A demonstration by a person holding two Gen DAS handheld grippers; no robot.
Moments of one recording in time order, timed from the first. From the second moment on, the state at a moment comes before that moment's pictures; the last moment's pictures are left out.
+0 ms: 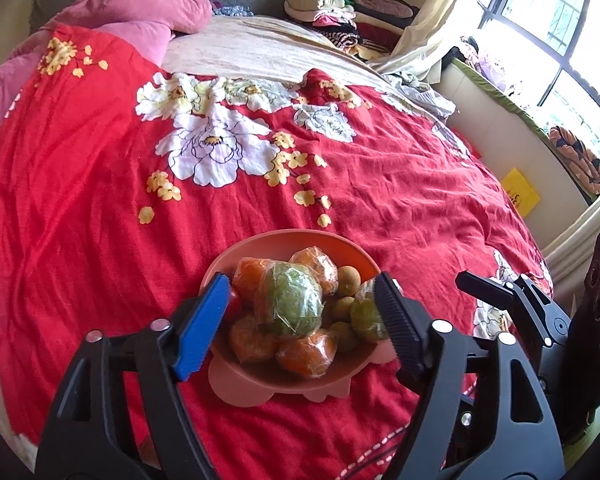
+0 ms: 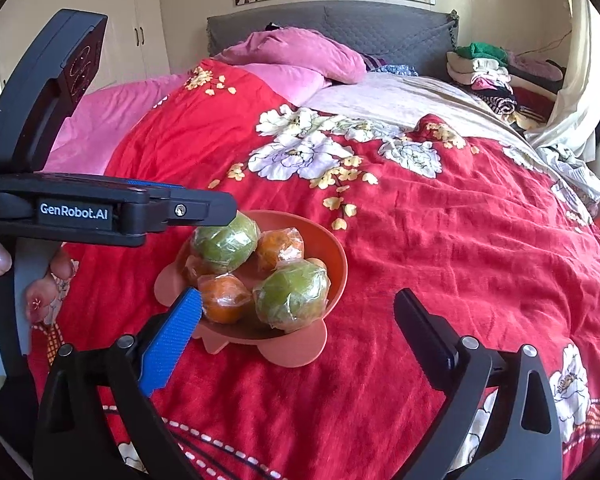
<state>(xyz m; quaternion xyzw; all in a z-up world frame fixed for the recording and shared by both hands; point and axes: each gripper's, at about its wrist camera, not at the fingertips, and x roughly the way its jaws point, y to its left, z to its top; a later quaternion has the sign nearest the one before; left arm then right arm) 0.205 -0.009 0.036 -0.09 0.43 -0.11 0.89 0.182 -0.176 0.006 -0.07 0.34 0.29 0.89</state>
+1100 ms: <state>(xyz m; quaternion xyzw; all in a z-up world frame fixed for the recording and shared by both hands) 0.133 0.006 0.082 -0.09 0.37 -0.06 0.92 0.134 -0.202 0.053 -0.05 0.30 0.25 0.92</state>
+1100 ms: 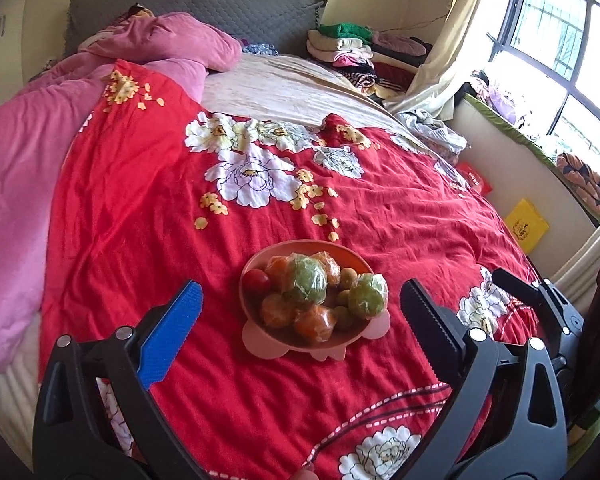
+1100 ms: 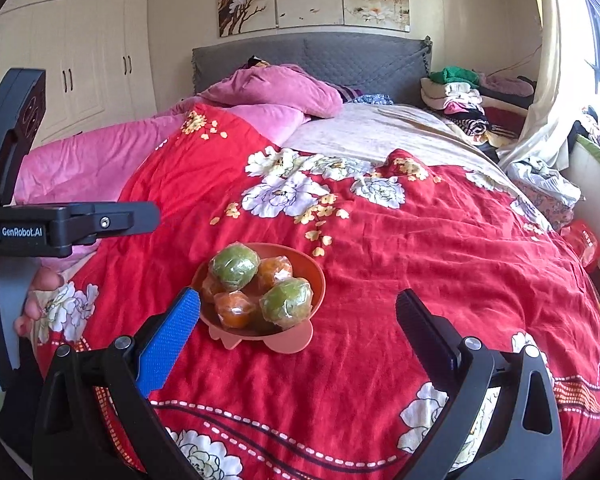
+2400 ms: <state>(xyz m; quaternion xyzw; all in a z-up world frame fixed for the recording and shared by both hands) 0.060 0.002 0.013 -0.08 0.40 -0.02 0.91 0.082 -0.211 0.009 -0.05 0.34 0.25 0.91</state>
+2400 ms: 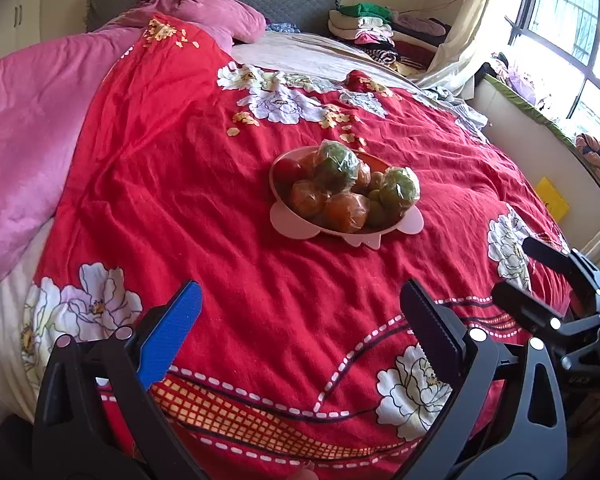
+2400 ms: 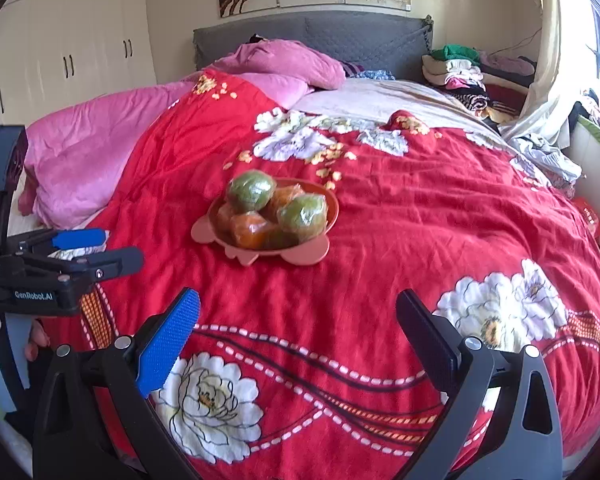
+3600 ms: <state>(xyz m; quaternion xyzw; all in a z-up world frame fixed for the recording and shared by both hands) 0.049 -0.007 -0.004 -0.08 0.41 -0.01 0.91 0.080 -0.217 -0.014 -0.05 0.36 0.25 0.90</state>
